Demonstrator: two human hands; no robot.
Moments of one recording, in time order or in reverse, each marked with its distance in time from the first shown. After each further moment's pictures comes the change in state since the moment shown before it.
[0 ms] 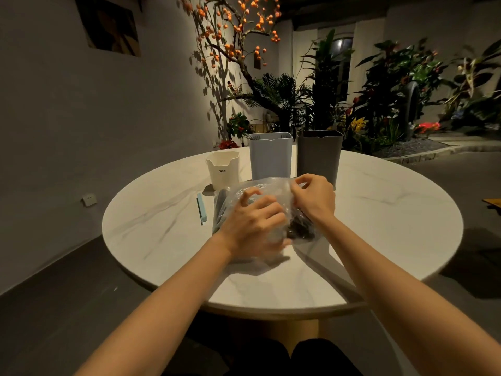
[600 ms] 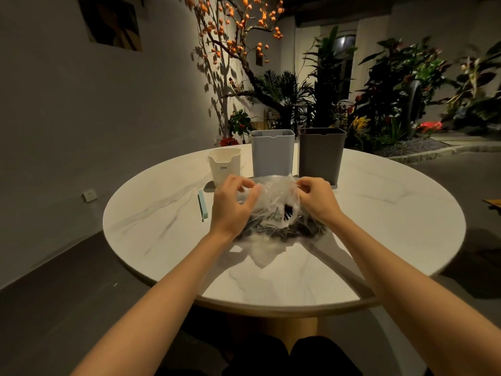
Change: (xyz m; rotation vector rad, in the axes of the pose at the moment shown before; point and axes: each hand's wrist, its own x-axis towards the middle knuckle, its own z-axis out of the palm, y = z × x) left_hand -0.001 -0.011 0.000 -0.564 0.250 -0.951; right_hand 0.004 0.017 -0.005 -0.017 -0.227 -0.219
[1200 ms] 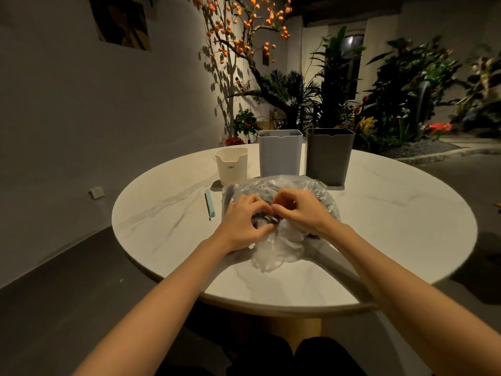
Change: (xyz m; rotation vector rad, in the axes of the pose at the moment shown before) left_hand -0.015 -0.016 -0.010 0.184 -0.519 0.036; right_hand -0.017 -0.023 0.014 0.013 -0.311 -0.290
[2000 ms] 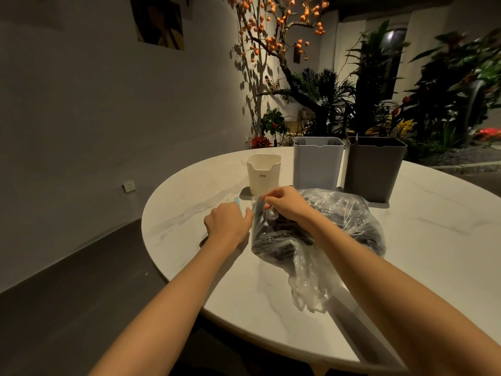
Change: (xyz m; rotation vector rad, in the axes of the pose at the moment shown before) left_hand 0.014 -0.058 -0.040 0.572 0.131 -0.728; right_hand 0.106 -0.028 0.063 0.229 -0.127 0.354
